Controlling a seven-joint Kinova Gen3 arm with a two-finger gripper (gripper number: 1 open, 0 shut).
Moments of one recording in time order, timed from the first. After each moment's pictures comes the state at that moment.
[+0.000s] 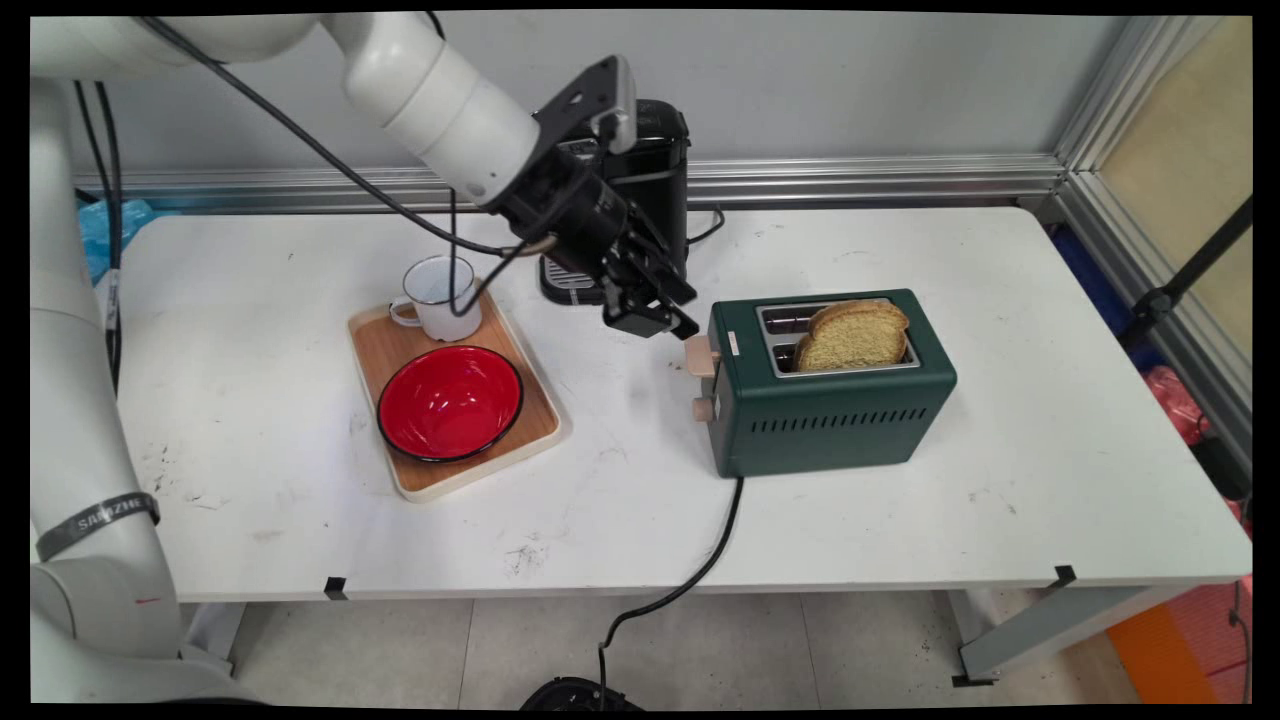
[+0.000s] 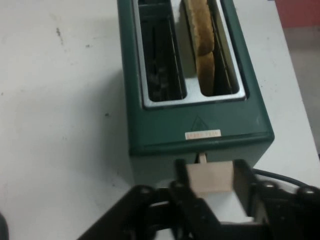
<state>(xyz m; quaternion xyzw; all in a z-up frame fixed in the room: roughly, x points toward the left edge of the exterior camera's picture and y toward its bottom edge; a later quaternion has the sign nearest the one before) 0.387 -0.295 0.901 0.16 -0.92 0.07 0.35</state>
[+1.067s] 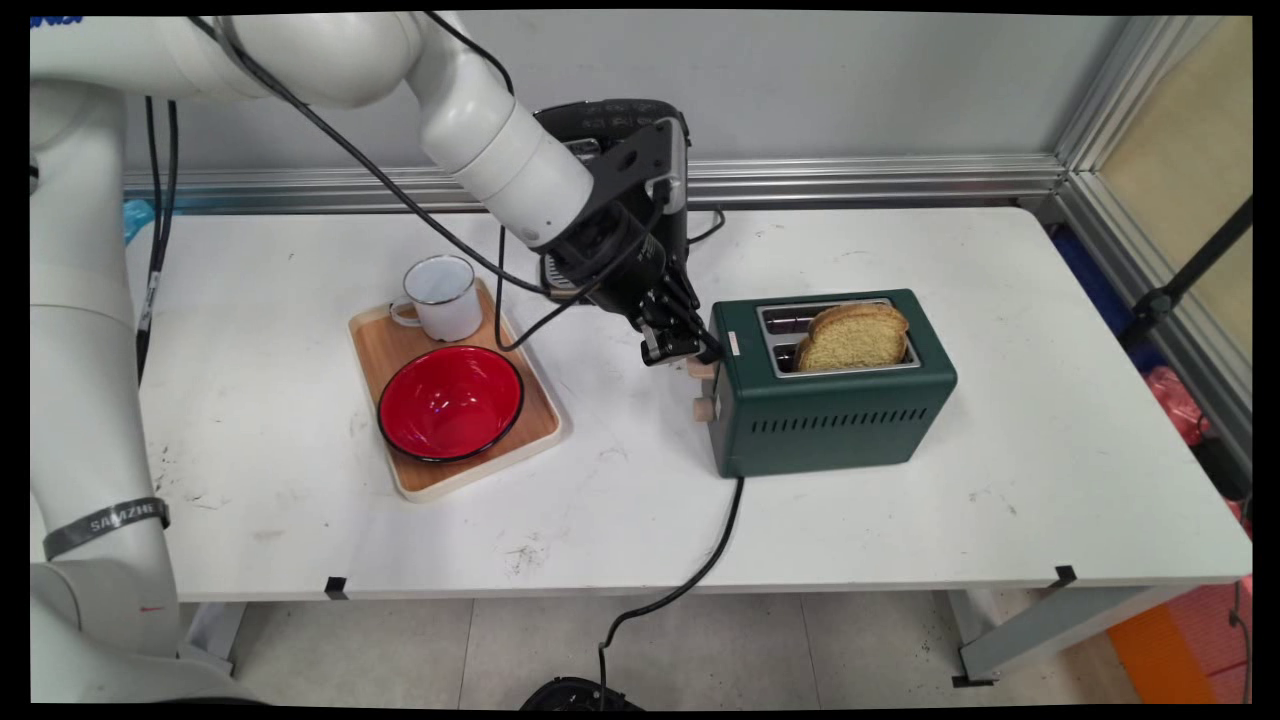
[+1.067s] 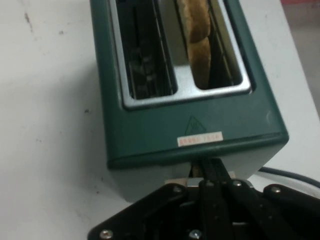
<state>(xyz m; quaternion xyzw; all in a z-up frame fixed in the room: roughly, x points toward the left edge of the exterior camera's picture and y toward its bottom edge) 0.355 -0.310 0.863 0.14 -0.93 0.05 0.33</state>
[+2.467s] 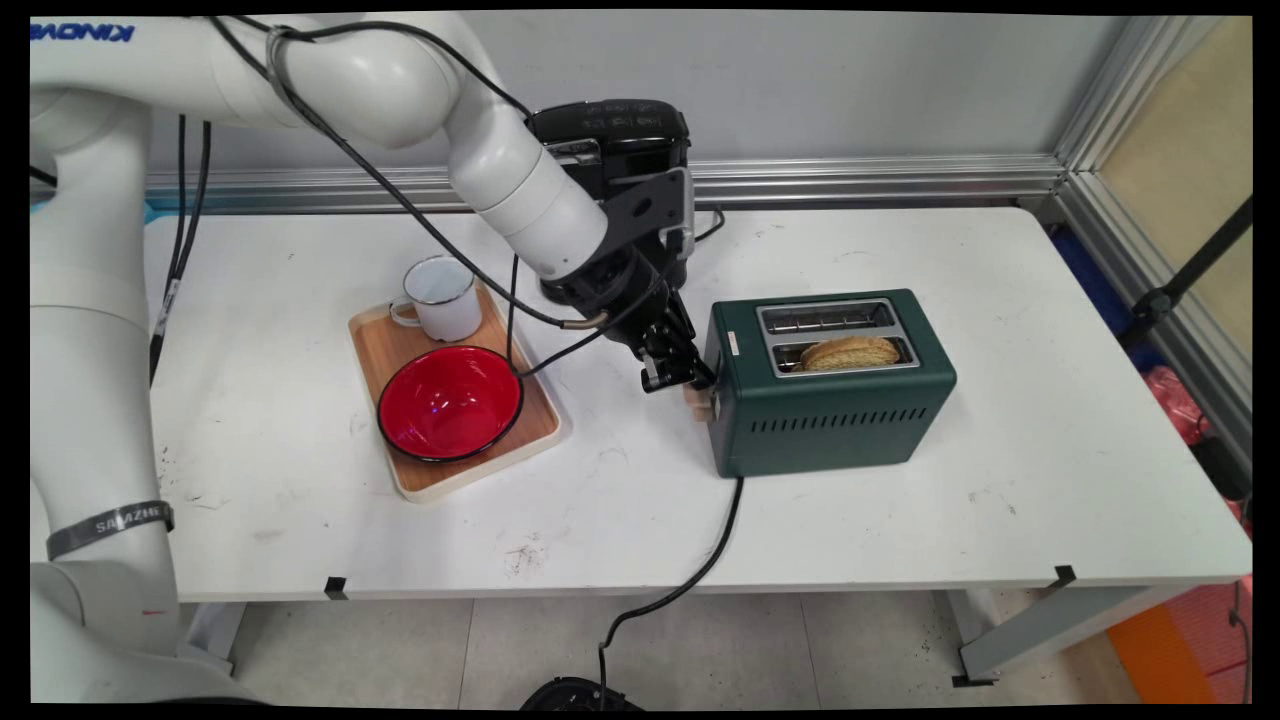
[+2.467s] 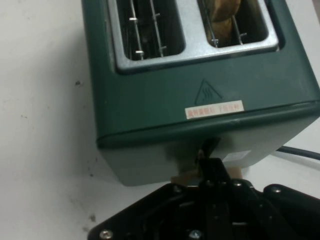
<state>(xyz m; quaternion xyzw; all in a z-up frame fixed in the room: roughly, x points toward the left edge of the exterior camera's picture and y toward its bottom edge) 0.346 -0.317 0.827 0.15 -0.94 0.04 0.29</state>
